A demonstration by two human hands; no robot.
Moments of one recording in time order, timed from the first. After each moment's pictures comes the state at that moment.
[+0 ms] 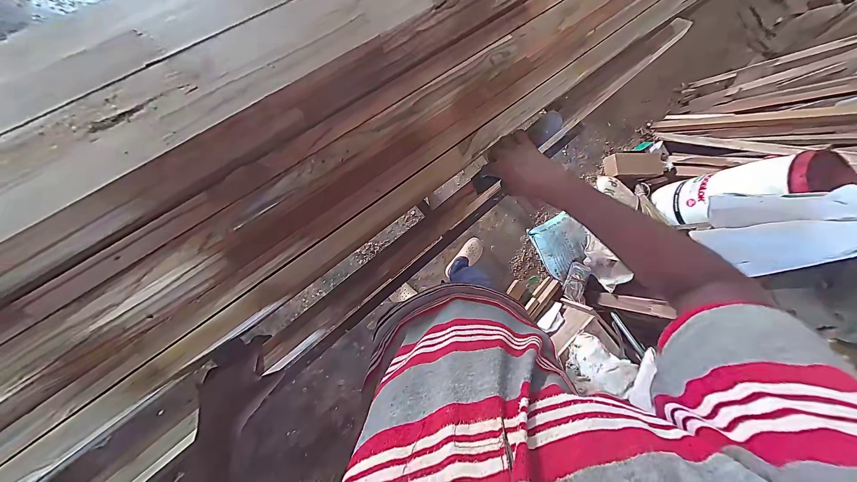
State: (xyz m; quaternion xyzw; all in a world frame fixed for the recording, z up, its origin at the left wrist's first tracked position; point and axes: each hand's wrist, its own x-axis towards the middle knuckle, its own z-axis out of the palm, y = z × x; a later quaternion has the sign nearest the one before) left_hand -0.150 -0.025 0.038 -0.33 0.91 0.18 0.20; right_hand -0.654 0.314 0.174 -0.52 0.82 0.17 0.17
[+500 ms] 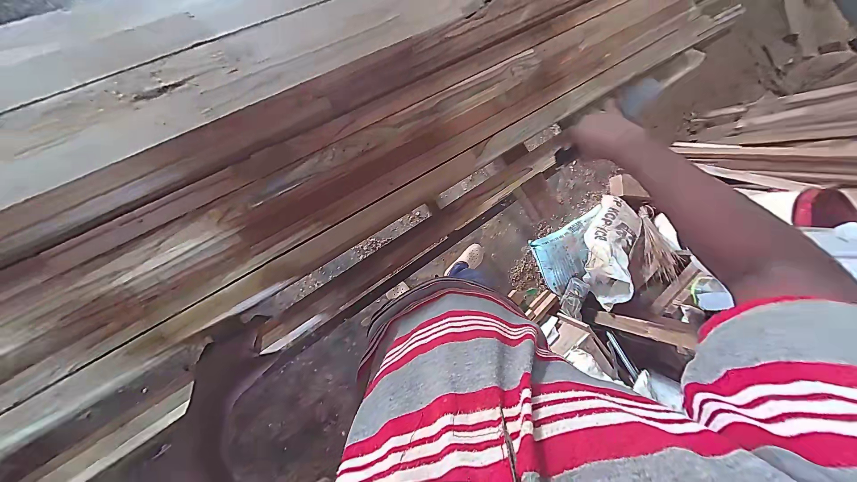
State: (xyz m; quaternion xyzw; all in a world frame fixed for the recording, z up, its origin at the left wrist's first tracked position) left_hand -0.151 -0.030 0.034 -0.32 0.90 0.20 0.21; right_hand -0.741 0.370 0.230 -0.37 0.85 0.30 0.22
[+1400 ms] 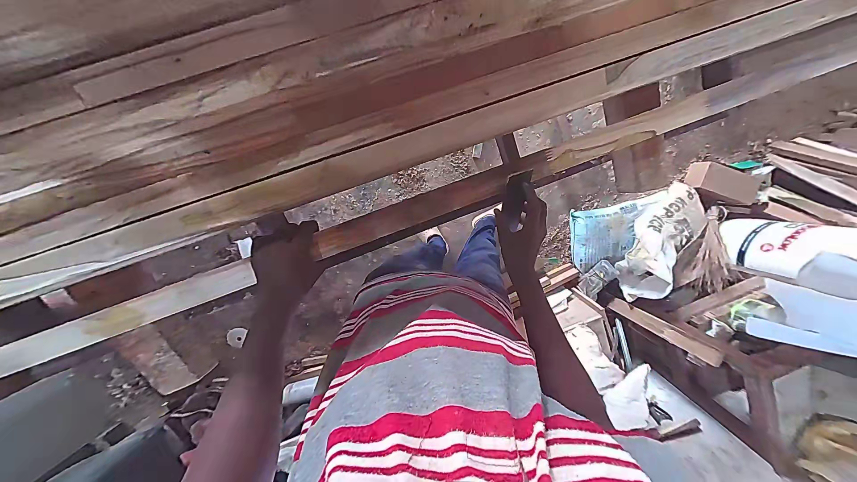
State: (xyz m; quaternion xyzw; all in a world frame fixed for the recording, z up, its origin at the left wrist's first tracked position) left_hand -0.145 0.003 0.031 -0.35 0.91 0.11 0.16; right_hand -0.406 0.298 0.028 -0.19 0.91 -0.38 0.05
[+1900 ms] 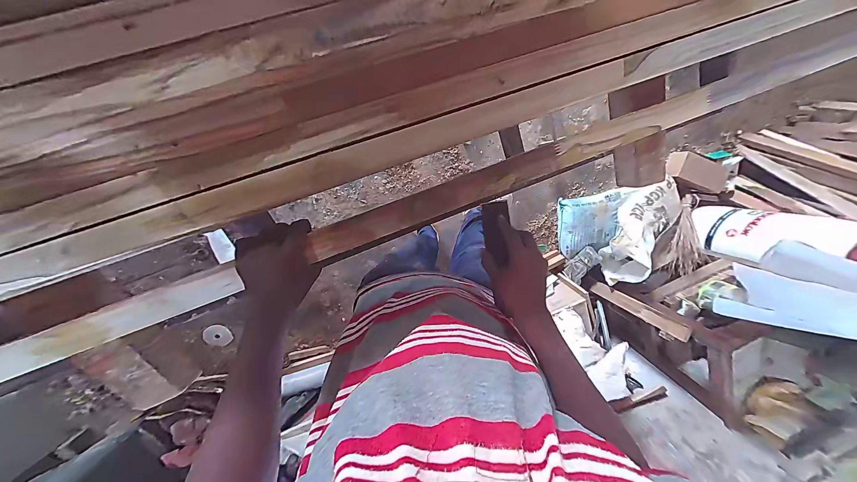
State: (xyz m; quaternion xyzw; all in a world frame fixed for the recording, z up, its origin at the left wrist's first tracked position) left_hand -0.141 0.004 0.028 -0.34 0.92 0.13 0.12; right_hand -0.361 0.281 0.115 -0.16 0.95 -0.11 0.26
